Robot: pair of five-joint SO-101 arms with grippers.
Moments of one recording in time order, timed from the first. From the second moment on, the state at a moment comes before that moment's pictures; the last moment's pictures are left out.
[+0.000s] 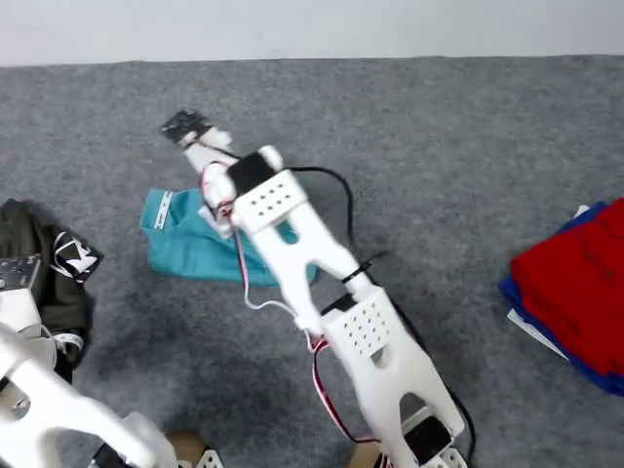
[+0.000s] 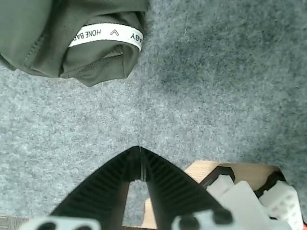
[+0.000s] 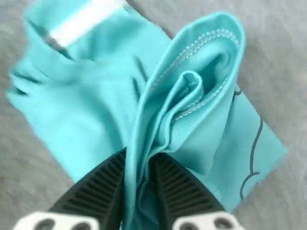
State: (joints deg) left arm -59.3 -33.1 44.7 92.1 -38.7; right arm -41.6 56.4 -66.4 84.7 9.3
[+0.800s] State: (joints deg) left arm -59.2 -33.3 49.1 89.8 -38.7; right arm -50.0 61.4 -66.5 70.8 11.0
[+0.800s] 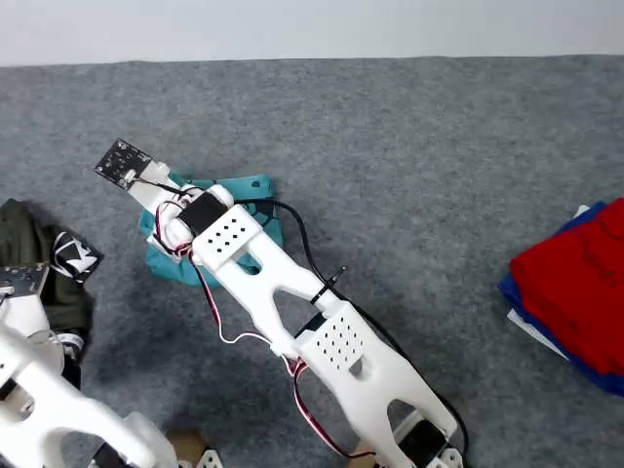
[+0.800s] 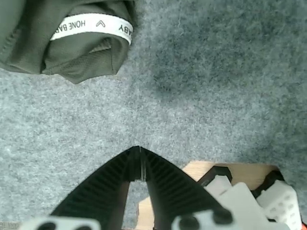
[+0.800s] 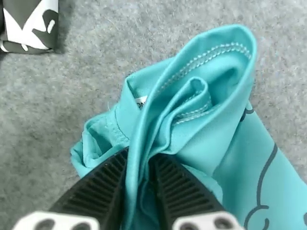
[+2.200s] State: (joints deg) left arm -59.2 -33.3 47.5 88.2 -38.7; right arm -37.9 37.1 -67.5 100.4 12.1
